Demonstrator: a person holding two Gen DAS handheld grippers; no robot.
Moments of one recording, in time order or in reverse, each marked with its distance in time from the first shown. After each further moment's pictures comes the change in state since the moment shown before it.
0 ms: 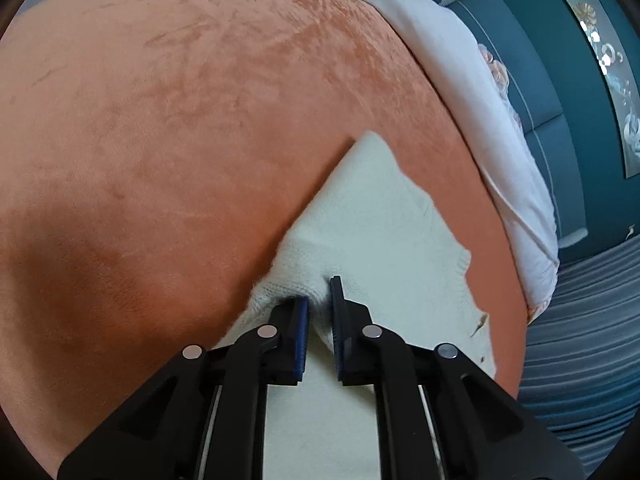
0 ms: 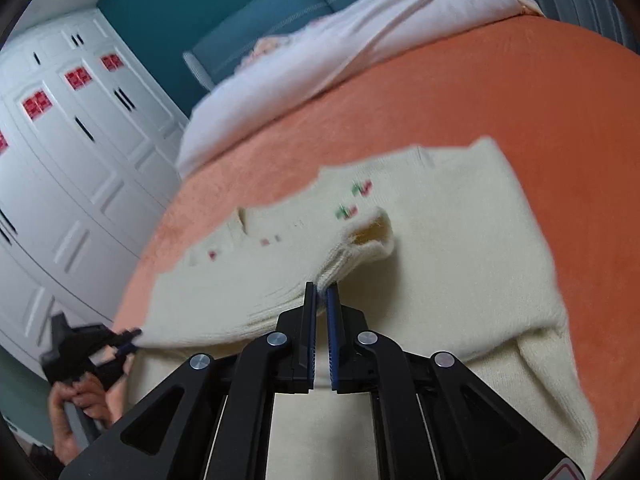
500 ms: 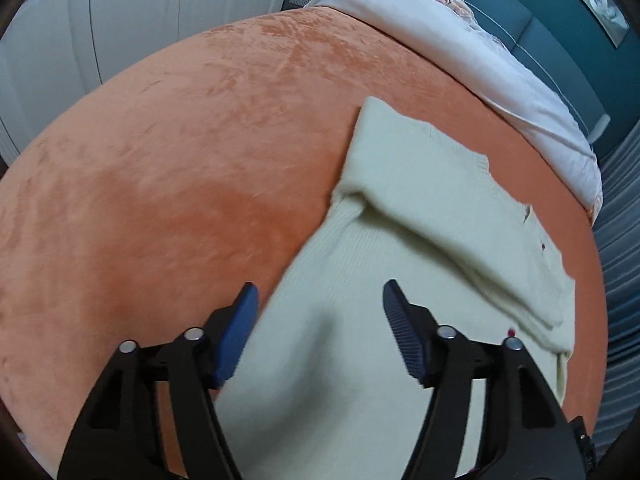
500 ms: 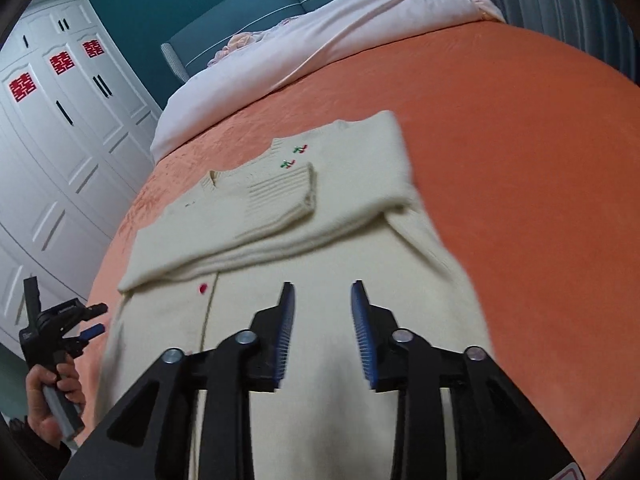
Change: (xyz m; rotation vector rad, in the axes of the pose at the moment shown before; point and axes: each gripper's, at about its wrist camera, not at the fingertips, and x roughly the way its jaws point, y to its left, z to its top) left arm -0.103 0.017 -0.071 0.383 -0.031 0.227; right arm -0.168 -0.034 -0.099 0.011 -0.117 -0.119
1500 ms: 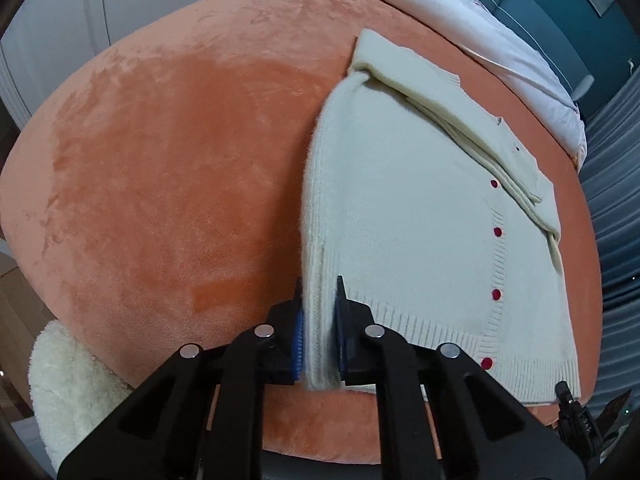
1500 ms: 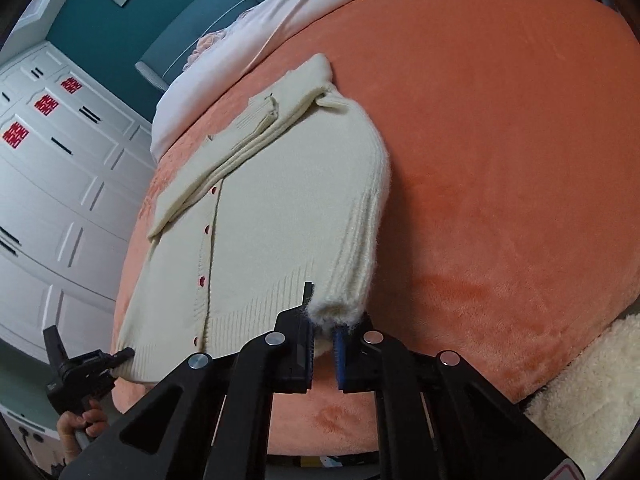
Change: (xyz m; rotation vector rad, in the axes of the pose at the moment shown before) left arm -0.075 0.038 -0.115 0.060 0.124 -0.044; right arm -0.067 -0.026 -0.101 0.186 0.111 0.075
